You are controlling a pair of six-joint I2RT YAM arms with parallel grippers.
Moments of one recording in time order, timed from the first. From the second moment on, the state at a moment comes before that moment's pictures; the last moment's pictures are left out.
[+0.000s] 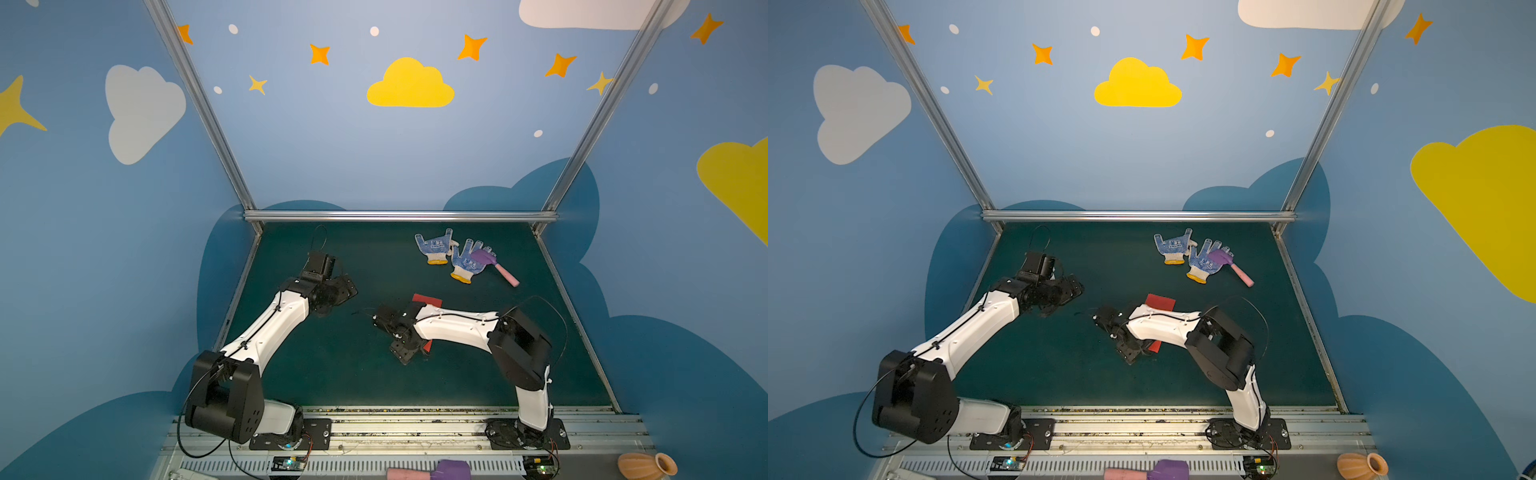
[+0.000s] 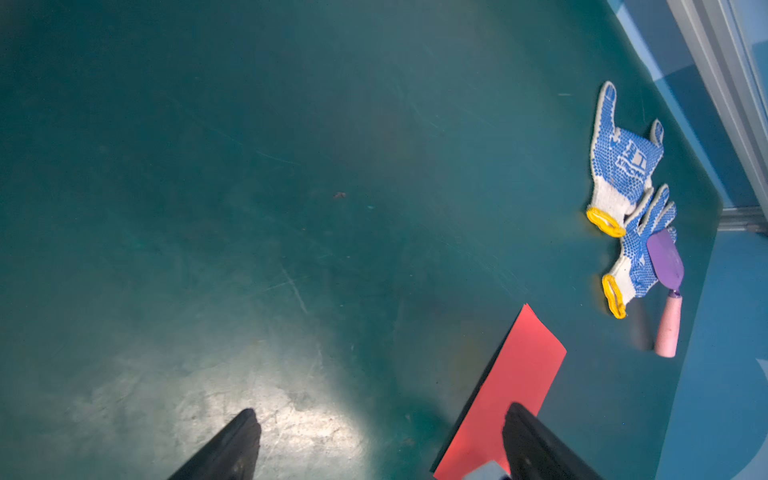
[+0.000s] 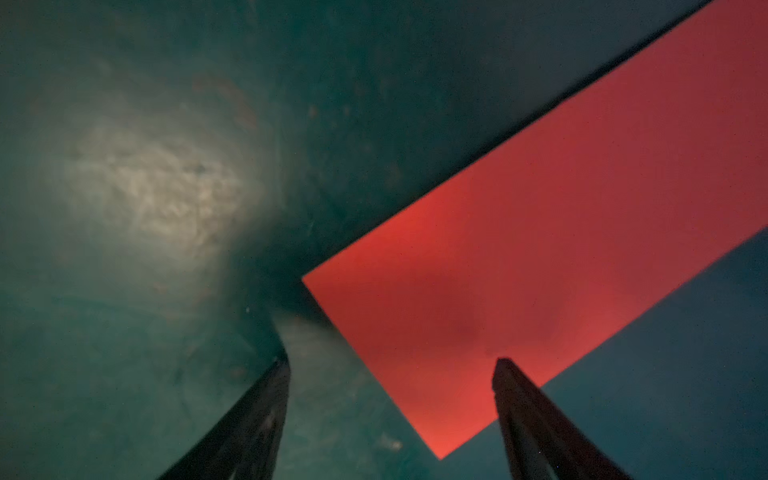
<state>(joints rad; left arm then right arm) -0.24 1.39 1.02 -0.61 0.12 -0.79 1.10 1.99 1.40 -0.94 0.32 0.25</state>
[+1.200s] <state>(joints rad) -0.23 1.39 1.00 -0.58 0.24 -0.78 1.16 2.11 1.38 -0.97 0.77 0.29</state>
